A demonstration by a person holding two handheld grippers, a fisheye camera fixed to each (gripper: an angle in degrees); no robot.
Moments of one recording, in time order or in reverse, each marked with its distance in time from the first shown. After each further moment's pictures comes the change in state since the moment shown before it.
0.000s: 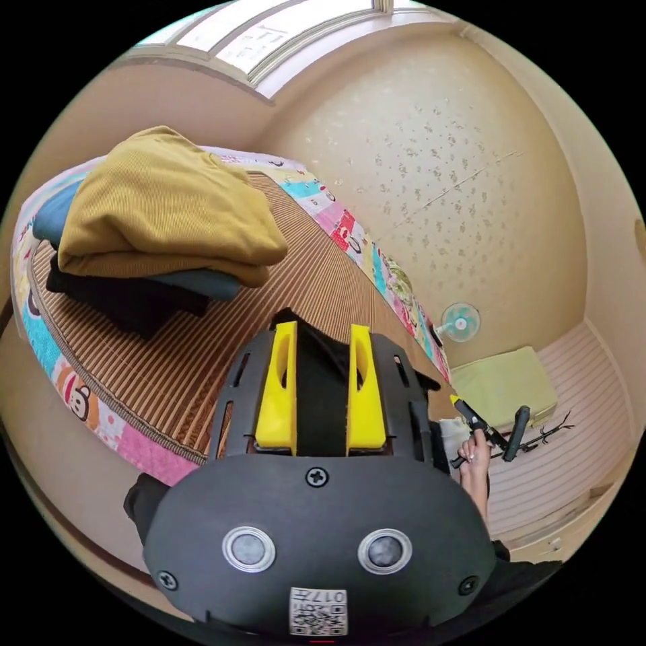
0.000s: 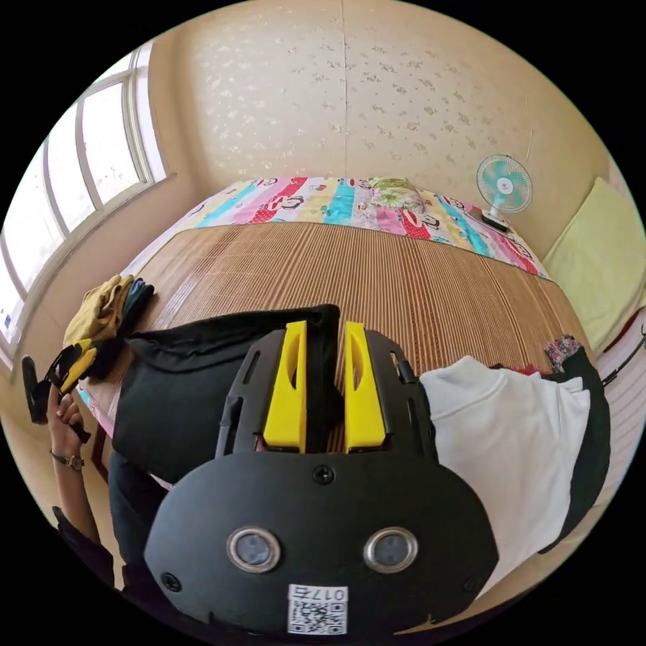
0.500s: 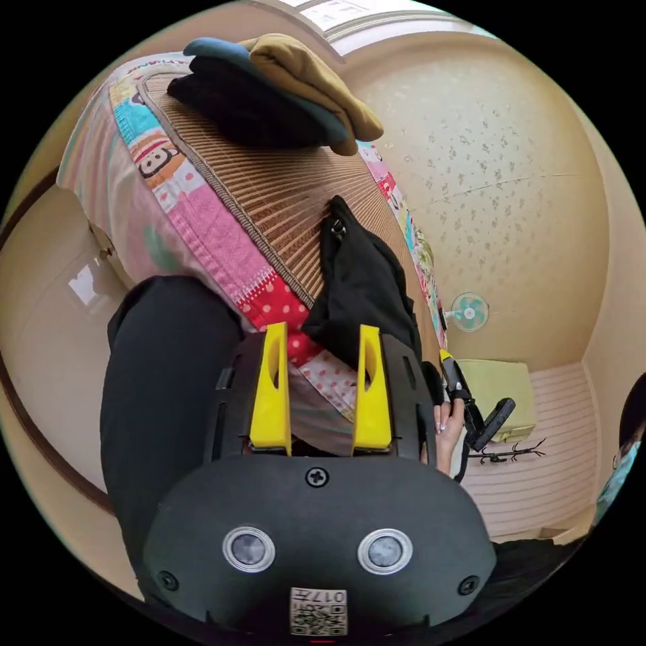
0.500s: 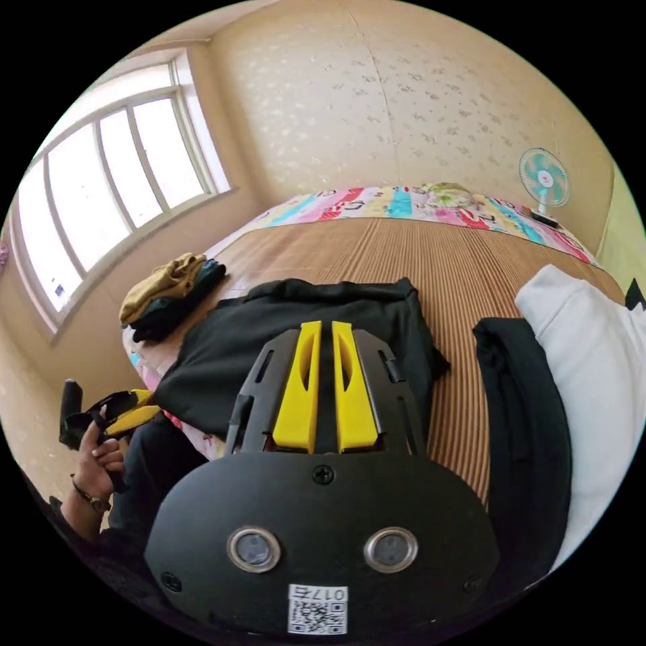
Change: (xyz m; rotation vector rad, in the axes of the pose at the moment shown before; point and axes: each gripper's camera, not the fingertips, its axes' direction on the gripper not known) left arm -0.041 0.154 -0.006 -0.111 0.037 -0.332; right arm -0.023 0.091 0.027 0.143 -0.328 -0.054
